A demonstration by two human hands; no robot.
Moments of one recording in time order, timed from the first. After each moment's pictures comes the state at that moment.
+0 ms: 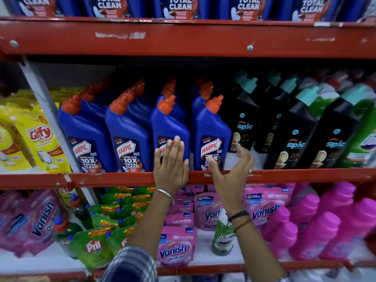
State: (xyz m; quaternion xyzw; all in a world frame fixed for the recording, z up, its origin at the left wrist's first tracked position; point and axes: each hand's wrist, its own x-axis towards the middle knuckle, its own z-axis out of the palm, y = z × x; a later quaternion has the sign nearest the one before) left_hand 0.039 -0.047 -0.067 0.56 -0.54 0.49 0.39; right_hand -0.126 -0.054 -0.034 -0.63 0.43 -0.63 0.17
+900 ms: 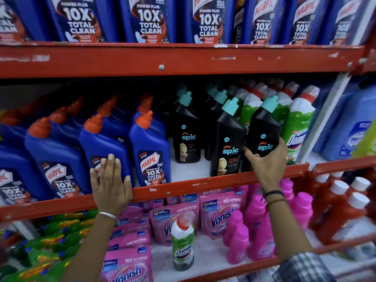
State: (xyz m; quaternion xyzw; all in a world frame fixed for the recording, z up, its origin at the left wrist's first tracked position) left_hand 0.037 -0.051 -0.067 0.54 -0.52 0.53 0.40; right_hand -0.346 -0.169 0.002 -0.54 0.57 -0.62 0.05
